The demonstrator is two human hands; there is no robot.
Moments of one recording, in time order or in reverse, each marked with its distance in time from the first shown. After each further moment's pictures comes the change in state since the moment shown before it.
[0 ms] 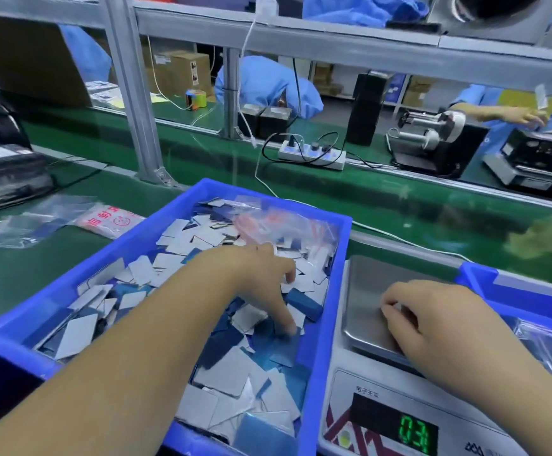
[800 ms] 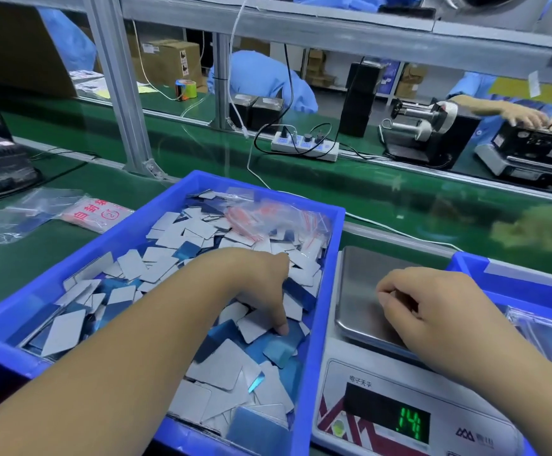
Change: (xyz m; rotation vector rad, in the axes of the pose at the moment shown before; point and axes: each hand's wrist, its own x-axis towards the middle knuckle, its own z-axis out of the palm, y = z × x) left_hand -0.002 0.014 0.007 -0.098 -0.080 -0.015; right_hand -0.001 0.003 -0.003 0.182 0.043 0.013
